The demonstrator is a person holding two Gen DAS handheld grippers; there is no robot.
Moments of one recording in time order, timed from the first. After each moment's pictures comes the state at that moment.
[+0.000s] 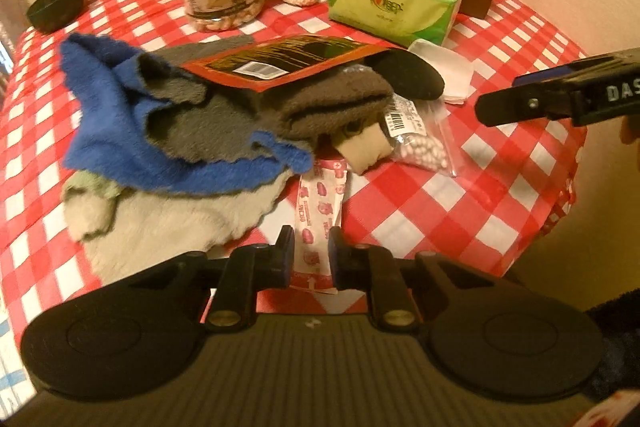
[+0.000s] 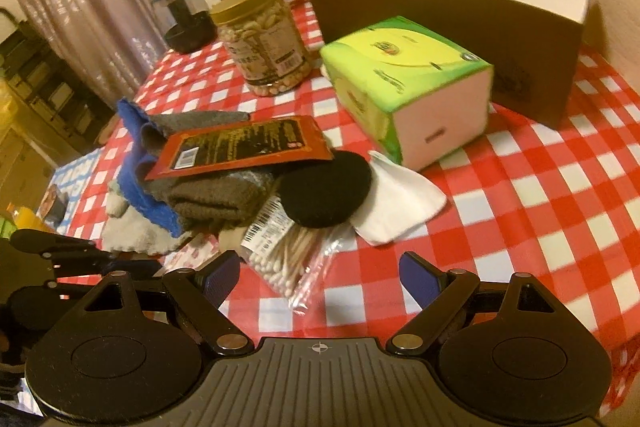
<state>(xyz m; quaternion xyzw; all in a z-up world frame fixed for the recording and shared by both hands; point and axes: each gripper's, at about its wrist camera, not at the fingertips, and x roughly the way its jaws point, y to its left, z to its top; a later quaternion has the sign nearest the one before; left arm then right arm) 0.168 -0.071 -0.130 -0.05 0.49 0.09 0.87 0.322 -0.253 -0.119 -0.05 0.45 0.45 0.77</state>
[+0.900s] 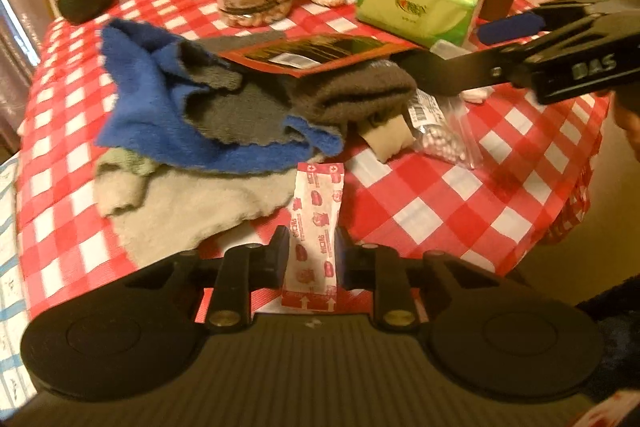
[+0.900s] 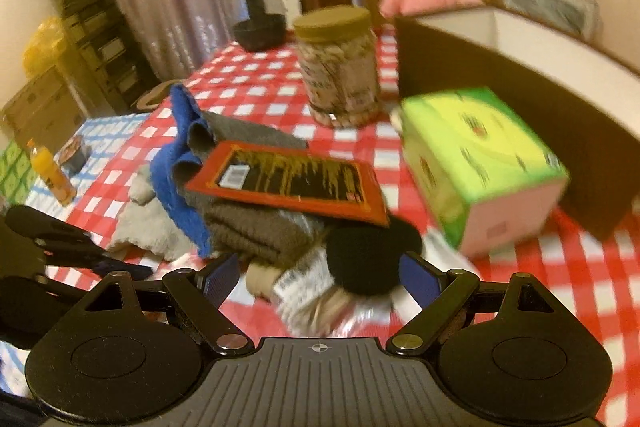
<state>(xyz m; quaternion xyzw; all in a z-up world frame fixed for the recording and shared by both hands) 0.148 -0.067 -0.125 -0.05 0.48 0.13 0.87 0.312 -0.209 -0.109 -0.14 0.34 0.54 0.76</state>
